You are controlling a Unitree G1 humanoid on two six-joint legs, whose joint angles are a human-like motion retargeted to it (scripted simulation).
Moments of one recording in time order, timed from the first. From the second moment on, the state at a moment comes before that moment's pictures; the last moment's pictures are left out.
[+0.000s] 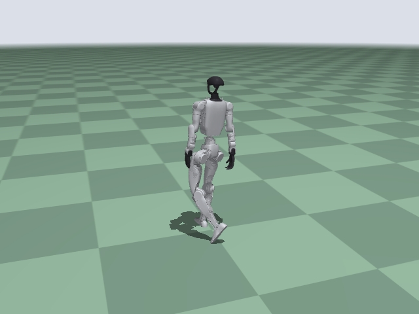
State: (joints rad) left arm 0.10 0.15 0.33 1.57 0.42 -0.36 -0.25; right arm 0.20 -0.13 -0.66 1.70 -0.47 -0.21 0.07; waist -0.29 -0.01 -0.17; left_leg -0.02 0.09 0.35 0.62 0.34 0.15; right_leg -0.27 -0.08 -0.40 0.11 -0.01 -0.21
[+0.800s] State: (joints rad) left arm 0.15 0.07 0.51 1.60 0.11 -0.25 -0.24; right arm 0.12 -0.15 -0.52 1.69 -0.64 -0.13 0.20; waist 0.05 -0.01 -0.16; left_leg -0.22 -0.16 0.15 0.09 -0.14 0.25; right_leg -0.11 0.12 -0.11 0.71 0.45 0.22
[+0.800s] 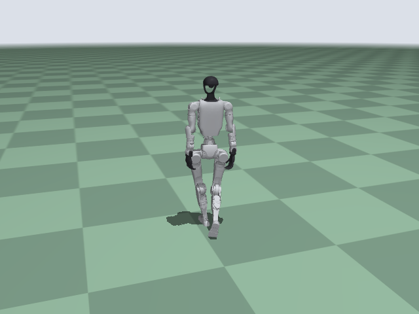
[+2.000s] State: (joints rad) left arm 0.35 0.08 0.61 1.61 0.69 -0.11 -0.33; right arm -0.09 -0.20 -0.56 1.68 -0.62 -0.17 0.24; waist 0.14 -0.20 -0.16; left_leg -0.37 -0.19 0.38 0.10 -0.13 0.26; right_leg 0.14 0.02 -0.32 0.27 0.38 0.22
